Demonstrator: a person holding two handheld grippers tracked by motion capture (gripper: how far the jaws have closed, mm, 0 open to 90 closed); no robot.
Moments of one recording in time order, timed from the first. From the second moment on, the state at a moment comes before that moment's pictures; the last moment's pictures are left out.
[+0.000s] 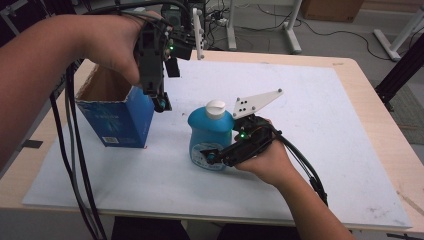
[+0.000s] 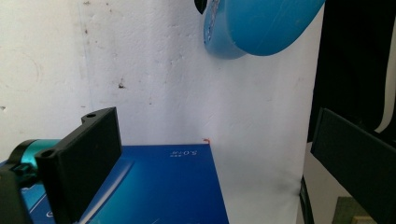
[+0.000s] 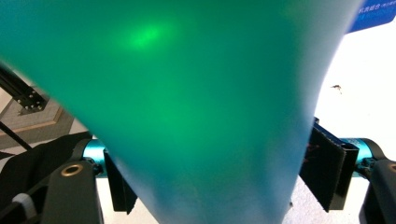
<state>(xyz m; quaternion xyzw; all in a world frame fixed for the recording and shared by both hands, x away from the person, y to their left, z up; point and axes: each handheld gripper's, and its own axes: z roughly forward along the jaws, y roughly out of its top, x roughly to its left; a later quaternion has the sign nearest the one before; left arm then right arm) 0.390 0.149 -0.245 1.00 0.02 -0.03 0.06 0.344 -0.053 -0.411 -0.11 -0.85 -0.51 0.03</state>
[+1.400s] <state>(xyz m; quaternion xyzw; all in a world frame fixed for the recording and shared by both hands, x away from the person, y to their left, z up) 0.381 0.140 -0.241 1.00 0.02 -0.03 0.06 0.337 -0.063 -0.395 -0.09 -0.84 -0.53 -0.04</state>
